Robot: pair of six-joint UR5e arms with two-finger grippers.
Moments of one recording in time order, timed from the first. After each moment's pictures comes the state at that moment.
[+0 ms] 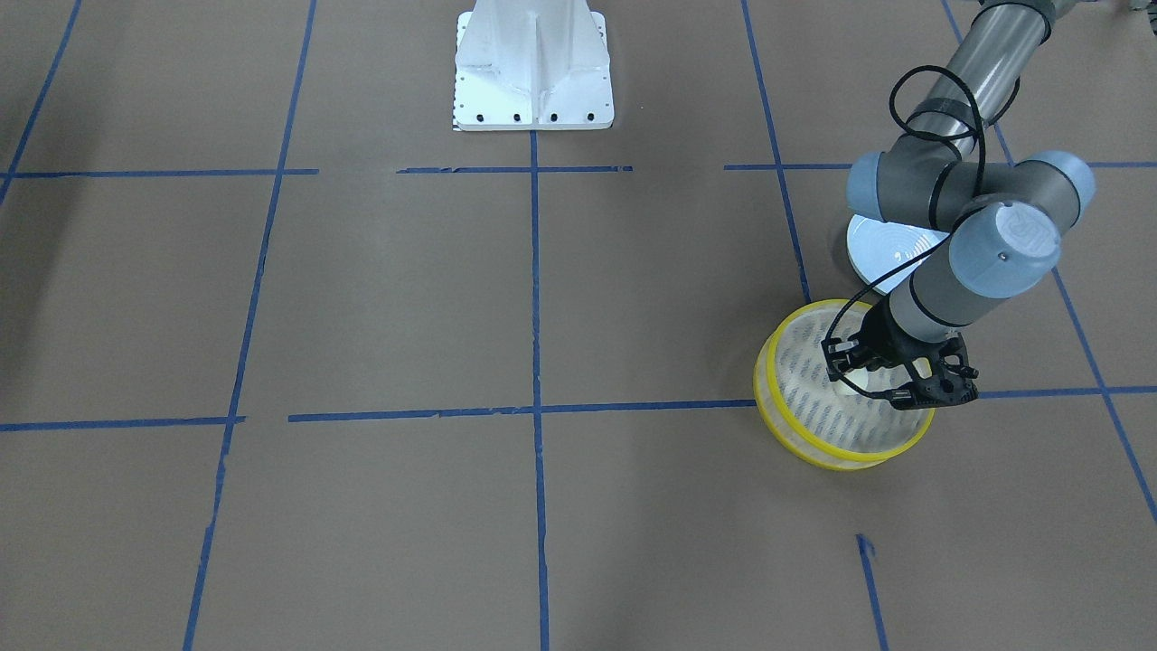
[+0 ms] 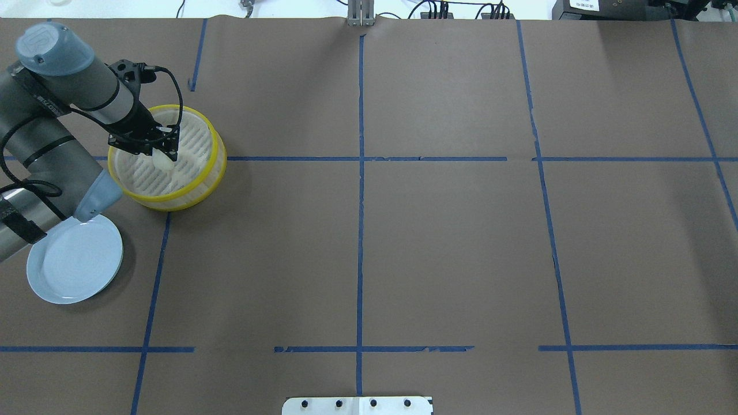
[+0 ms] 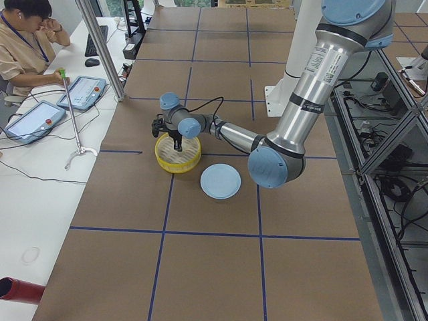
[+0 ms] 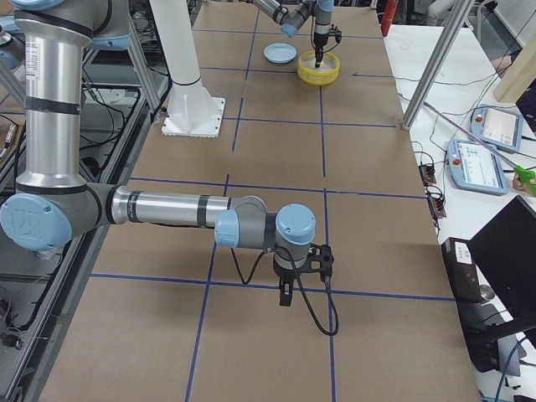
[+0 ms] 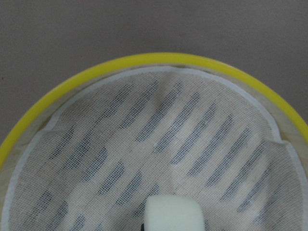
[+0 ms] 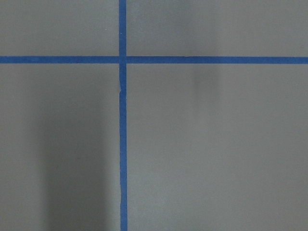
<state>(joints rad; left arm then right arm) -0.93 -2.00 -1.42 -1.90 -2.20 -0.92 1.57 -1.68 1.65 -1.57 2.29 0.01</state>
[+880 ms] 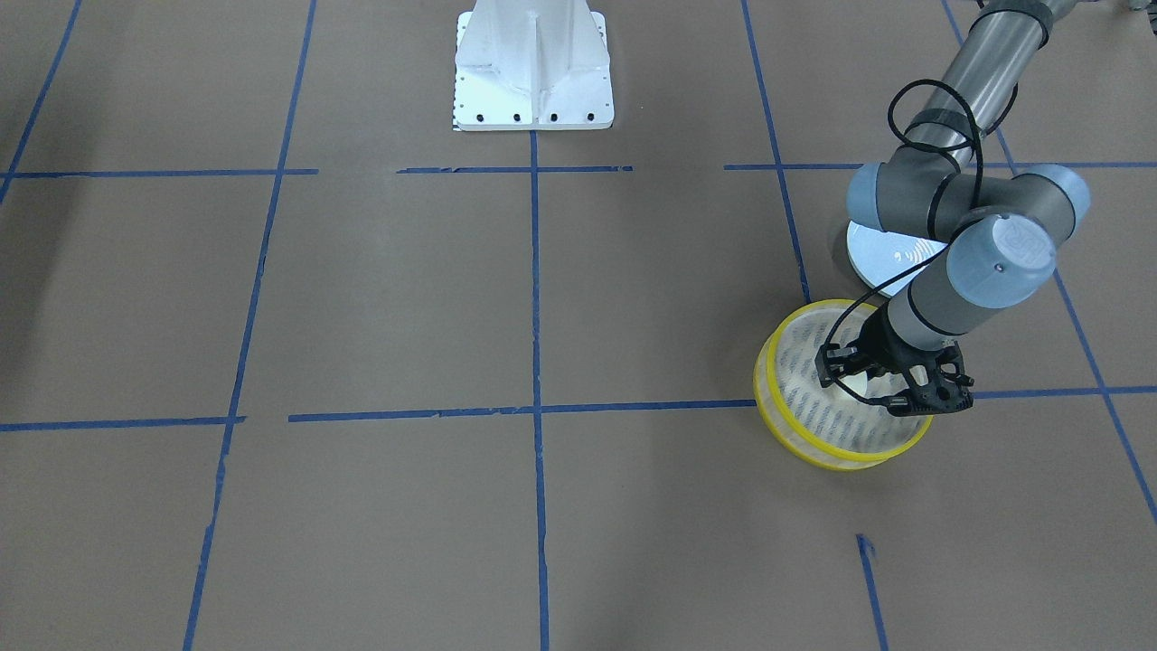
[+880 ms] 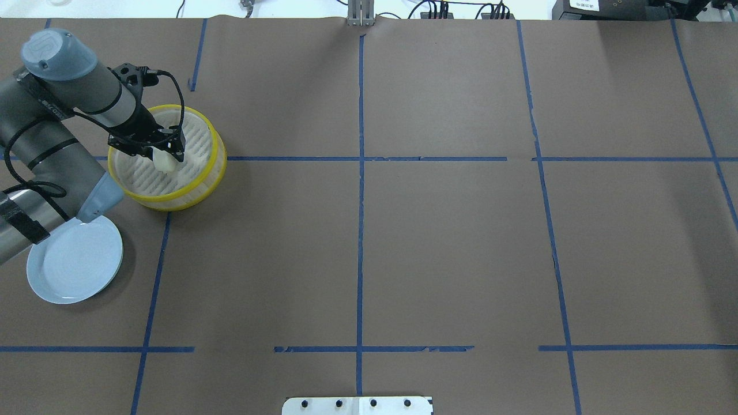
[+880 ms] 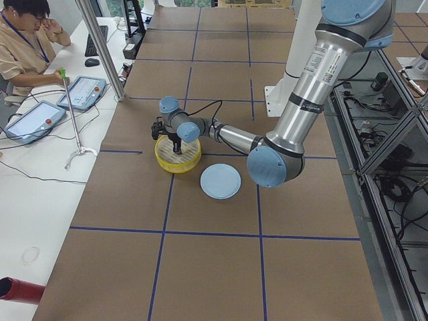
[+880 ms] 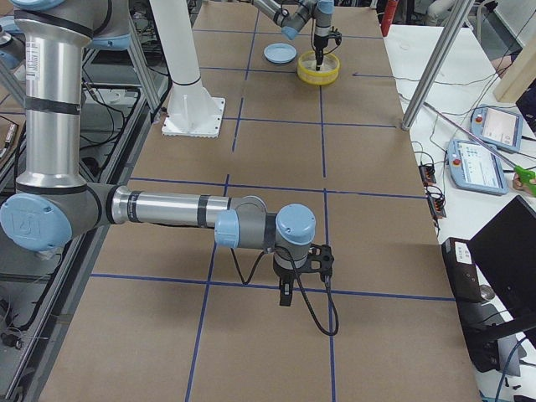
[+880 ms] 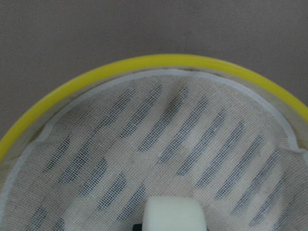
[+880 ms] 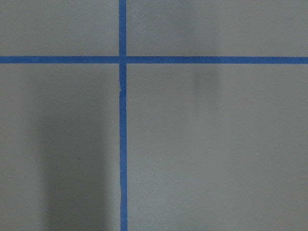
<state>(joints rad) -0.93 -2.01 -1.39 -1.95 -2.20 -0.91 1.57 -1.68 1.65 -1.57 2.29 0.01</state>
